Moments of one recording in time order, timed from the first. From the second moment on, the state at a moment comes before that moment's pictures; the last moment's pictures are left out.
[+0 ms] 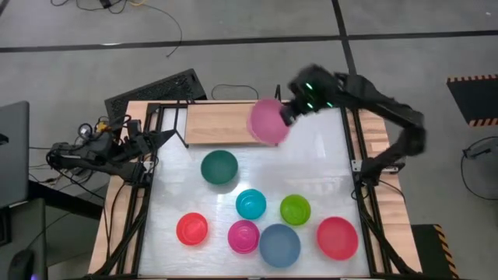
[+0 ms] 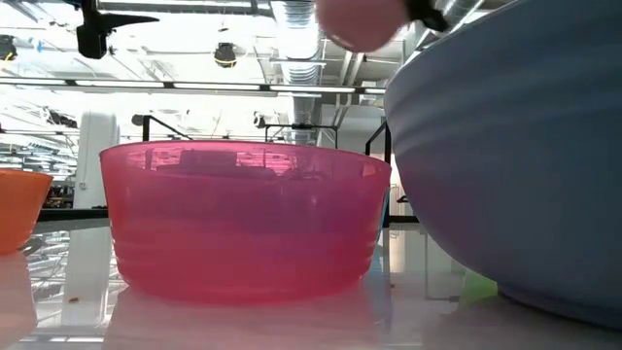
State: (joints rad) left arm -0.15 0.25 0.54 -0.15 -0.62 -0.92; right arm -0.35 1.53 1.85 -1.10 0.05 0.44
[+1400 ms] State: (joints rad) left arm -0.15 0.25 0.54 -0.20 -0.67 -0.95; right arm -0.49 2.38 2.33 -1.10 -0.02 0.35
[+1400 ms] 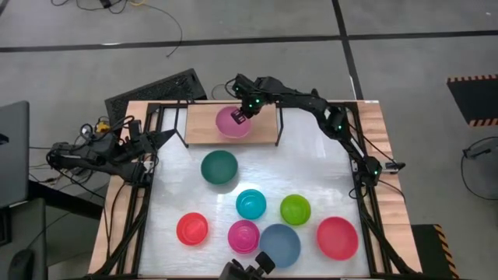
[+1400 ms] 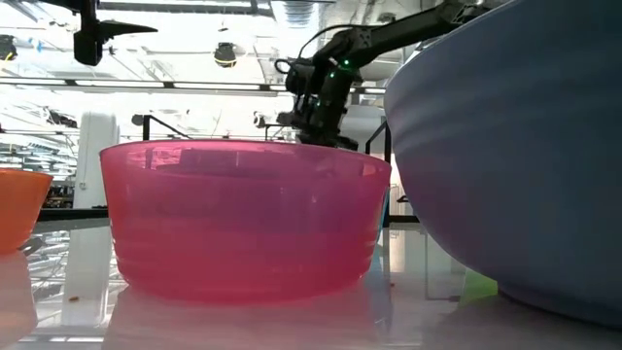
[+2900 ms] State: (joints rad) left arm -0.15 0.25 0.54 -0.23 -0.66 -0.96; right arm -0.30 2.31 2.33 -1.38 0.03 0.17
